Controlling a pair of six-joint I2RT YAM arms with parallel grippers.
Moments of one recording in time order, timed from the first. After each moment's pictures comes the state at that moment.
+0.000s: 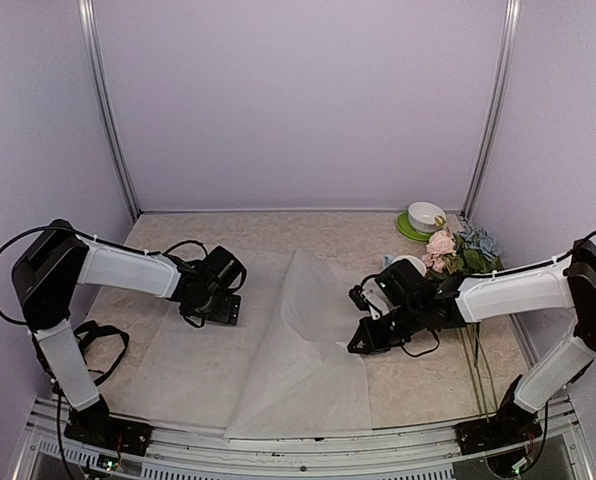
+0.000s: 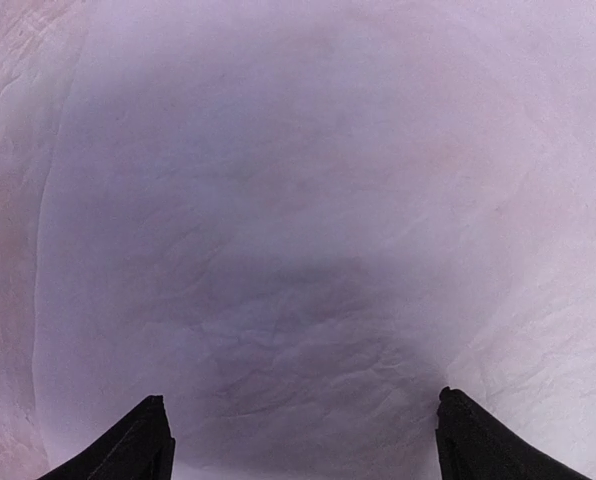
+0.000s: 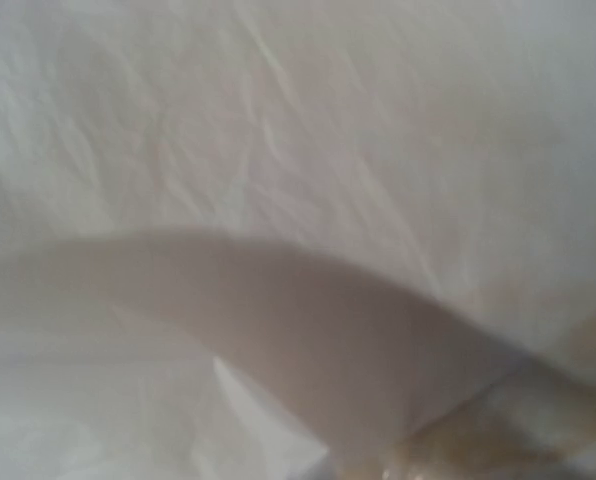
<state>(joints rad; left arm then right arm) -0.71 1.79 0.98 -0.37 -0.42 -0.50 0.82 1.55 0.77 -0.17 -0.32 0.53</state>
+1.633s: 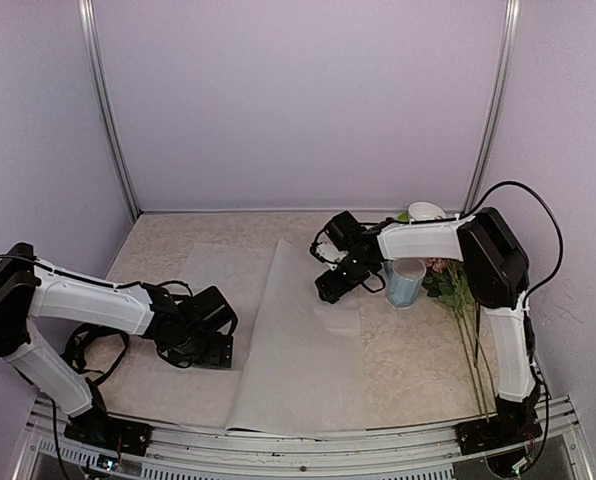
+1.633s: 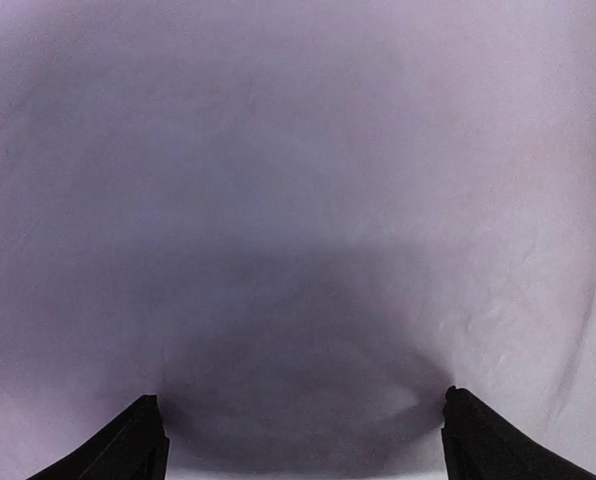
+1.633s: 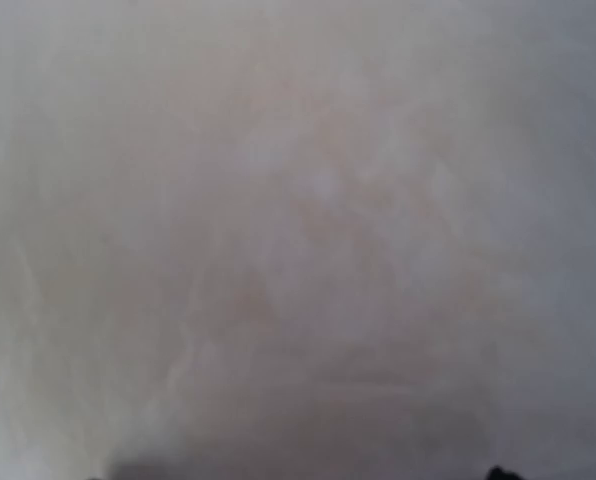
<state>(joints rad) -0.91 1.54 0.74 -0.55 -0.28 -0.85 0.69 2.20 1.63 -0.52 0.02 -0.05</state>
